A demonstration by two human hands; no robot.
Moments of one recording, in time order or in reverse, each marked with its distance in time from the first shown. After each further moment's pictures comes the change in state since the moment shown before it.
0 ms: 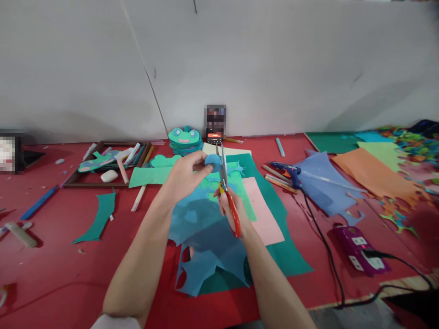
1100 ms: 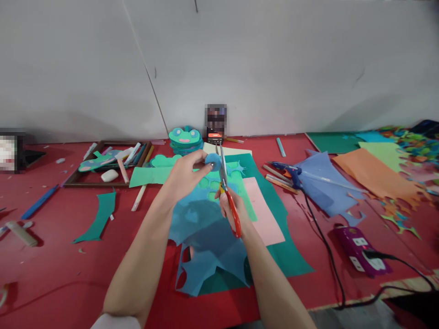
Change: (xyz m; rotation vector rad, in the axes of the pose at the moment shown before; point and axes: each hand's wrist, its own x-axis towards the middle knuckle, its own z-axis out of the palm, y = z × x) left_hand 0.002 -0.004 -0.001 0.051 0.010 0.028; right_hand 0.000 -0.003 0.000 -0.051 0.023 0.069
